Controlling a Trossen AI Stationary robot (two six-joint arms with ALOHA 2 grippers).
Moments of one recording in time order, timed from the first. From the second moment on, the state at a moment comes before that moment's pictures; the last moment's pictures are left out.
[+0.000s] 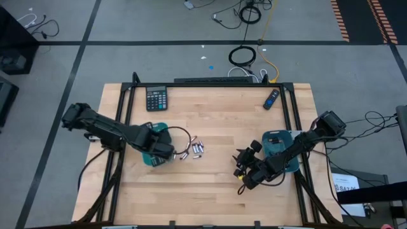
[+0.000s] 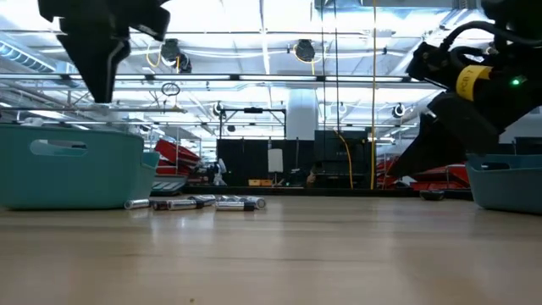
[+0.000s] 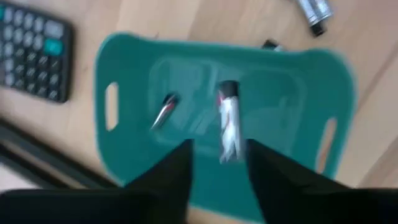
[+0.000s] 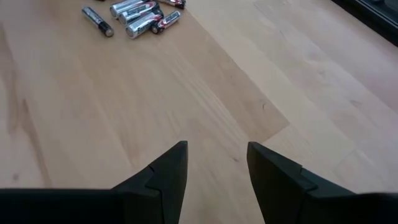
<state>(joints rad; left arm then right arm) -0.30 1.47 1.20 -1.37 -0.24 -0.70 0.58 1.66 0.72 -0.26 0.89 0.93</state>
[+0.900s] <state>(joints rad) -0.28 1.83 1.22 -0.67 -0.18 -0.34 0.59 1.66 0.72 -0.26 0.89 0.94</state>
